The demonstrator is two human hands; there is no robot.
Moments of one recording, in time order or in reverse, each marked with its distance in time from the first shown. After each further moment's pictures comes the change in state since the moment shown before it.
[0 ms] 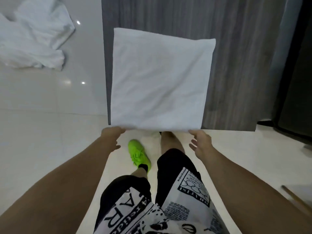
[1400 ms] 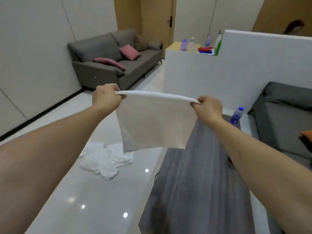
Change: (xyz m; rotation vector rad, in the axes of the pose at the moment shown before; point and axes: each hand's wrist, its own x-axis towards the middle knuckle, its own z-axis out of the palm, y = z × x) left_hand -0.416 0.081 -0.396 -0.057 1.034 1.352; right_hand -0.569 -0.203 0.077 -0.690 0.289 -1.973
